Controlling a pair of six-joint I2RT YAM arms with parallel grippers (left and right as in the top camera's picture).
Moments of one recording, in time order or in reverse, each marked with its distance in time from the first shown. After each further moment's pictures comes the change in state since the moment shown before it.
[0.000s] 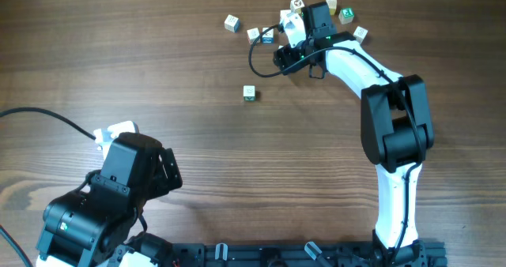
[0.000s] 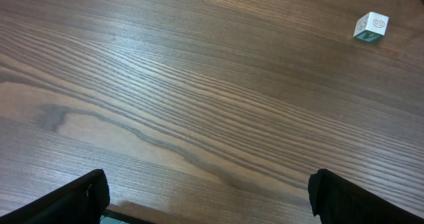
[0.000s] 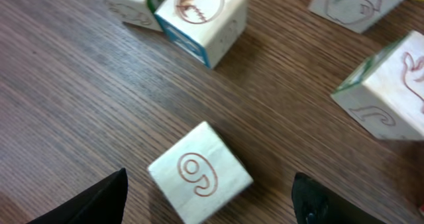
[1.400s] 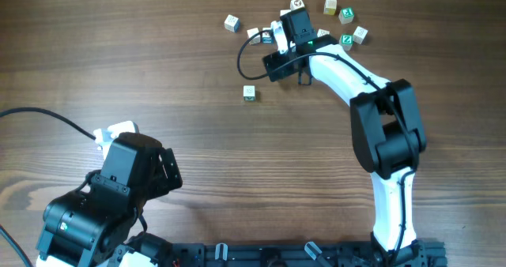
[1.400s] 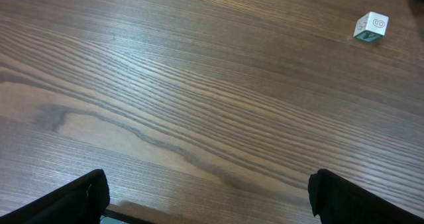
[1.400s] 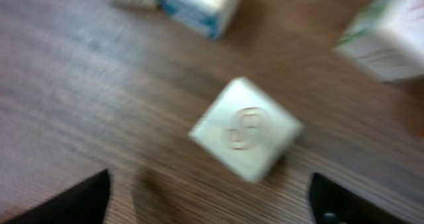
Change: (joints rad) left arm 0.000 0.000 0.000 0.000 0.000 0.000; right arm 0.092 -0.039 0.003 -0.095 0.241 0.214
